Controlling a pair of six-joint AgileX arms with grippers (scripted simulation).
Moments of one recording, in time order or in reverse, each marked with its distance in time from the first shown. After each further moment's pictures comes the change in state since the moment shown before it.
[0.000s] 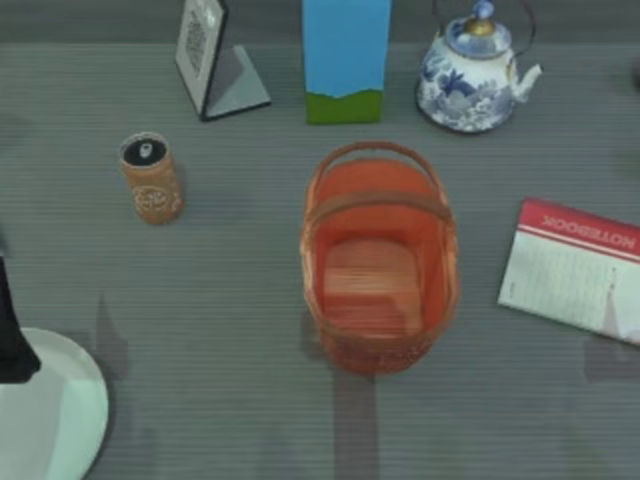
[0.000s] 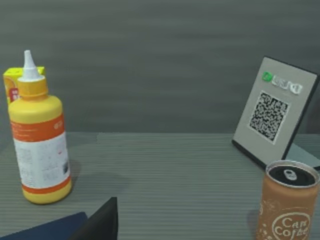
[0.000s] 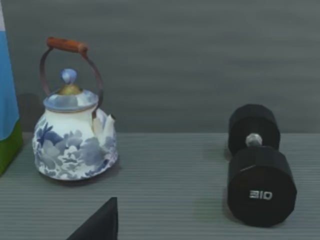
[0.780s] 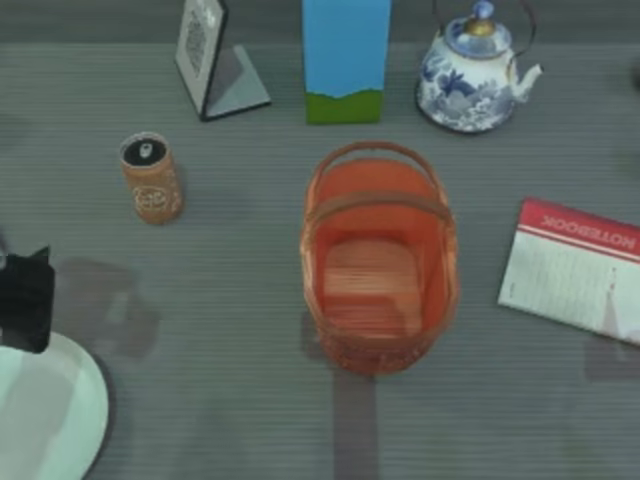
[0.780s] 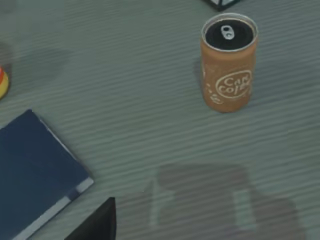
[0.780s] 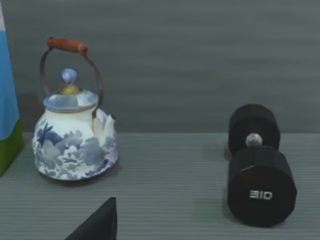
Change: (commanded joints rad) left arm -0.105 0.634 0.571 -0.501 0.042 0.182; right arm 0.000 0.000 0.000 0.000 0.000 0.000
